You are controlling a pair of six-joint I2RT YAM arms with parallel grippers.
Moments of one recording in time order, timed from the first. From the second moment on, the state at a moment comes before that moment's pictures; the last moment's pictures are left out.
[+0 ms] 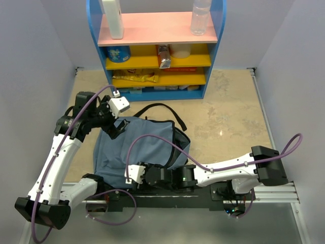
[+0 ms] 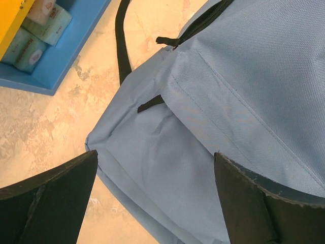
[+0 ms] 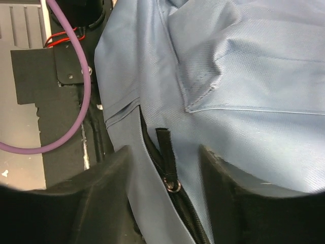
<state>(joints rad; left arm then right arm) -0.22 1.00 1.15 -0.92 0.40 0.59 1.60 1.46 0.94 -0.03 0.35 -0.11</state>
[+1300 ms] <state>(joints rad) -0.22 1.00 1.14 -1.01 0.57 0.66 1.61 1.37 0.97 -0.05 0.59 0.11</state>
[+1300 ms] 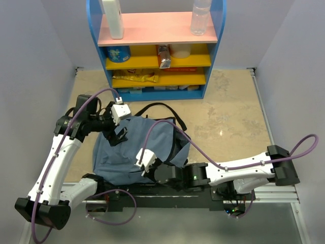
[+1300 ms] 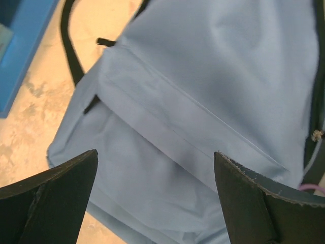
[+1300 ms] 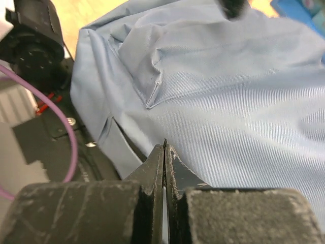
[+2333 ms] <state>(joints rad) -0.83 0.99 0.97 -1.06 0.53 0.73 1.61 1.21 0.79 -0.18 0.80 0.76</state>
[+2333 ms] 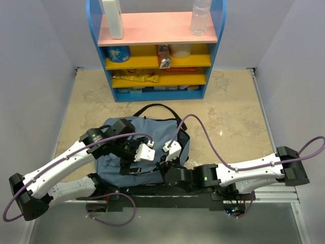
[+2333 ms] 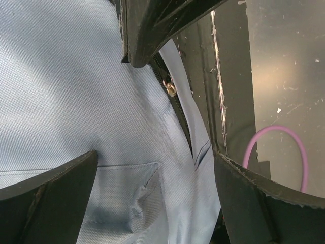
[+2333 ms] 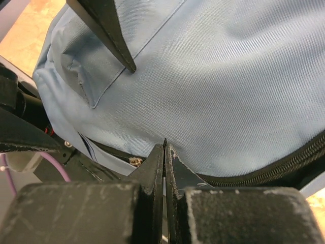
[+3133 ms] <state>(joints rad) -1.05 1.18 1.00 -0.91 0.37 0.59 1.62 1.09 0.69 -0.29 0.84 0.99</state>
